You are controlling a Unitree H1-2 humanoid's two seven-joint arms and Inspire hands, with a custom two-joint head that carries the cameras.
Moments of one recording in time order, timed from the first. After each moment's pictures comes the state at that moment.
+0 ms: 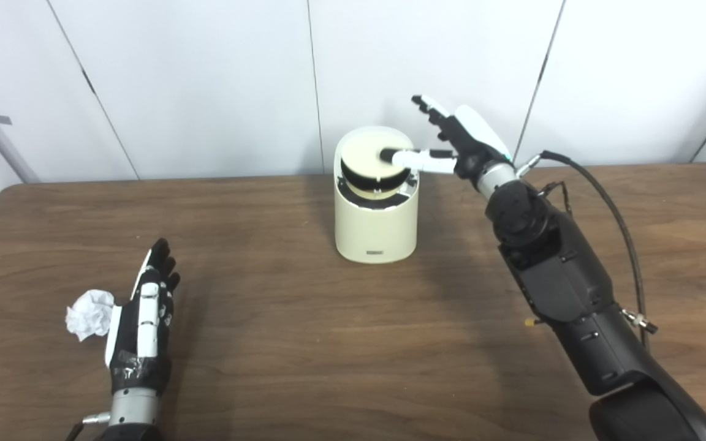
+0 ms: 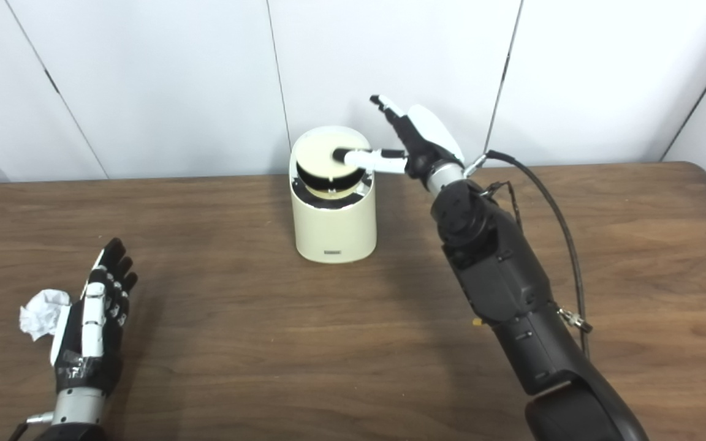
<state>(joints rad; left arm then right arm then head) 0.05 0.10 0.17 -0.05 -0.19 -0.14 -0.05 -0.72 -0.19 0.19 0.18 -0.50 0.39 0.13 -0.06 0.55</state>
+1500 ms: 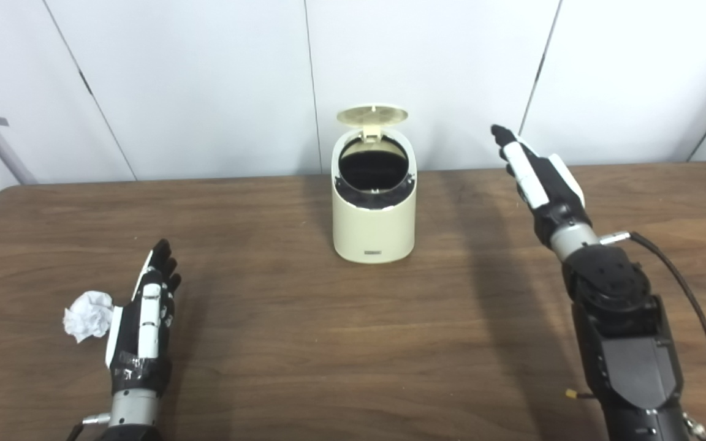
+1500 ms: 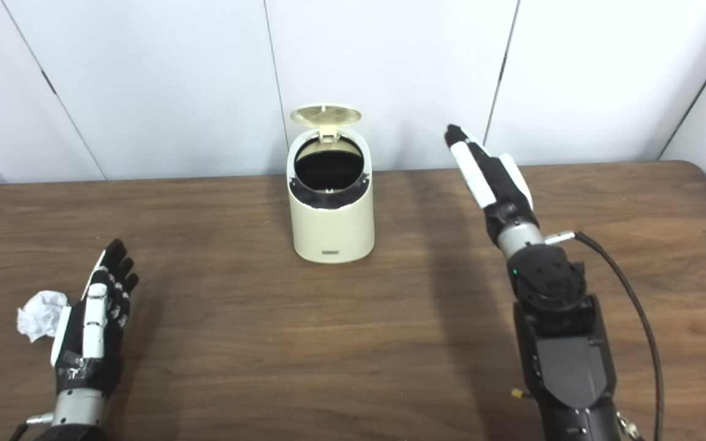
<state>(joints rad) 0.05 0.10 0.17 -0.05 -0.19 -0.13 -0.05 -0.41 -0.17 -0.10 -0.12 -0.10 0.47 0.12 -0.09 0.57</state>
